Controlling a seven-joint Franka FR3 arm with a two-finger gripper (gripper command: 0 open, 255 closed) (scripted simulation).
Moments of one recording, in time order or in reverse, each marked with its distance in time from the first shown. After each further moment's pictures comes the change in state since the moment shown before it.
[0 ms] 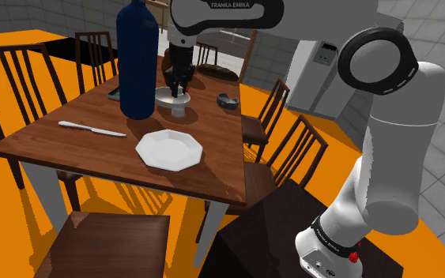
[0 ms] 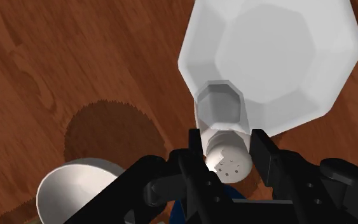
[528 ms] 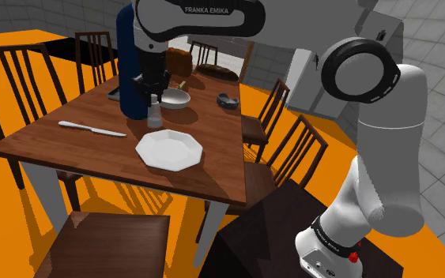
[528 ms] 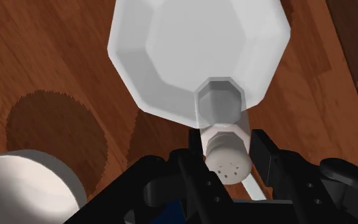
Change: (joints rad) arm 0.111 0.120 0.042 0.142 -0.015 -0.033 0.150
